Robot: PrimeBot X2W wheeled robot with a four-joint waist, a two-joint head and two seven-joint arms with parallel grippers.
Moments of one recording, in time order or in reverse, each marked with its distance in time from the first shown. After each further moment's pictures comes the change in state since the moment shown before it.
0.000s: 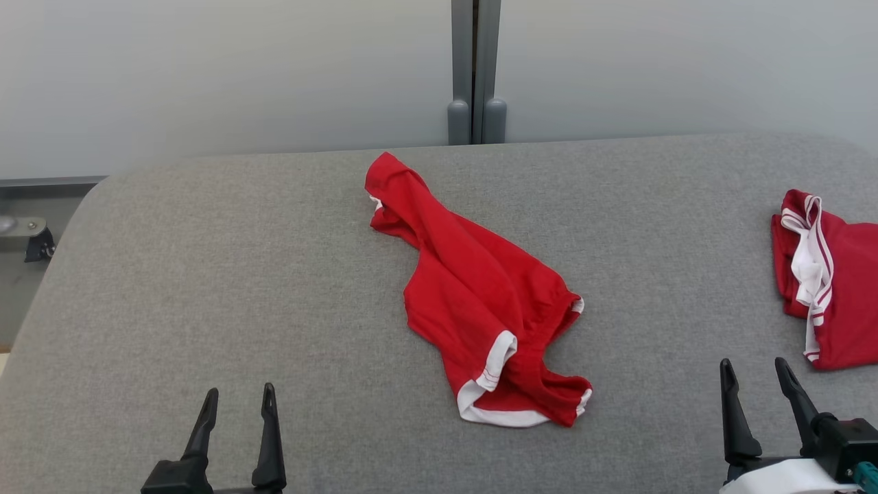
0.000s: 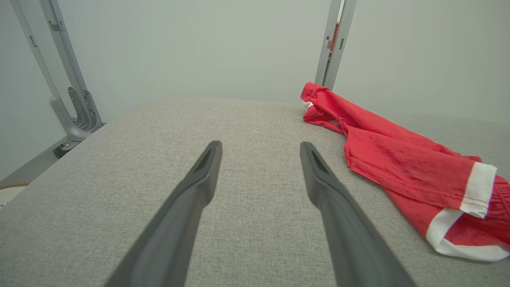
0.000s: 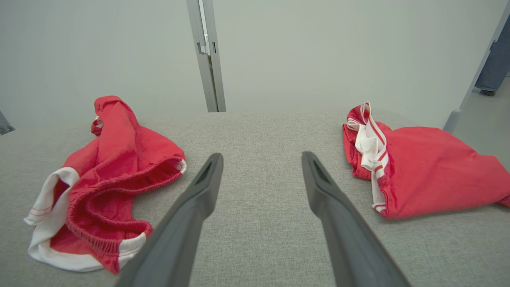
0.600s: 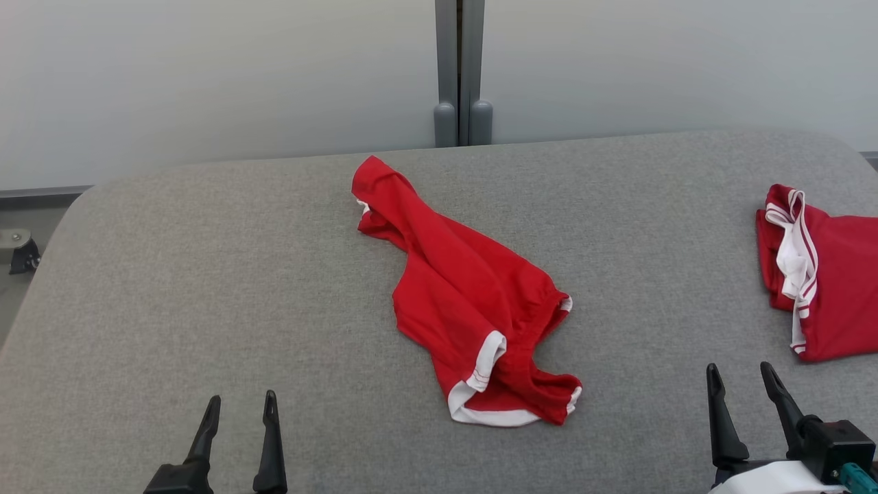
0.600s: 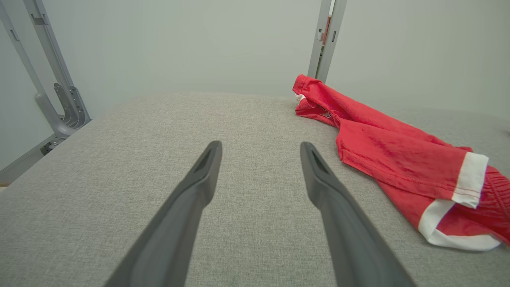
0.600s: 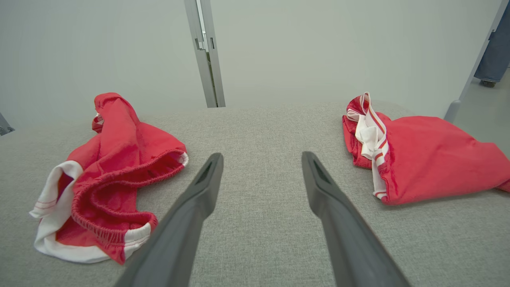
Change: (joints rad) left arm 0.003 -0.004 0.009 0.023 0.002 -0.018 0.000; right arm 0.001 0.018 0.020 0.018 -0.005 0.000 0.000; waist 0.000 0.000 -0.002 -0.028
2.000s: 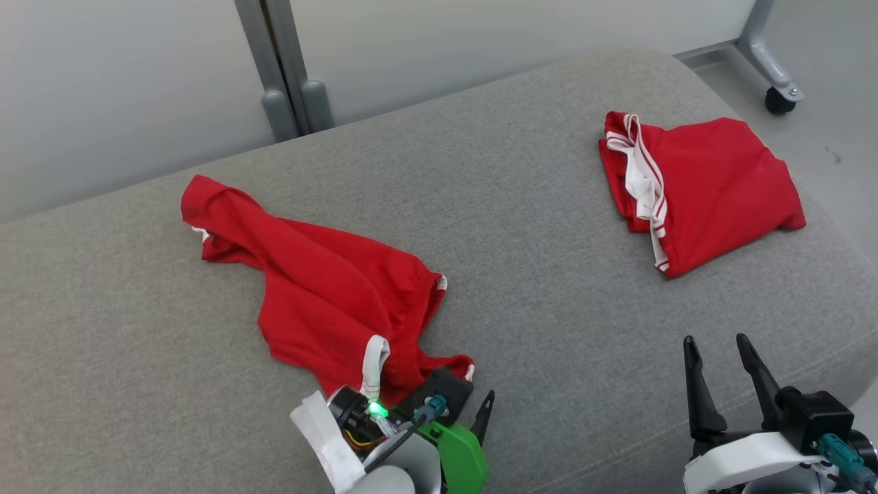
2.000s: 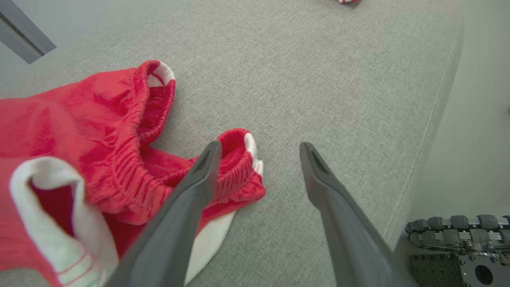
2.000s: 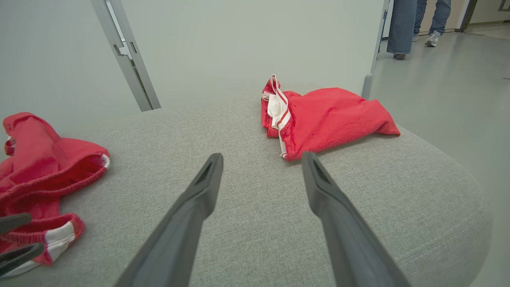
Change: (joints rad) left arm -0.514 -0.003 -0.824 0.398 -0.163 0.132 0.297; right arm -0.080 0.007 0.045 0.030 0.025 0.000 0.000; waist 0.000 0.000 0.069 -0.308
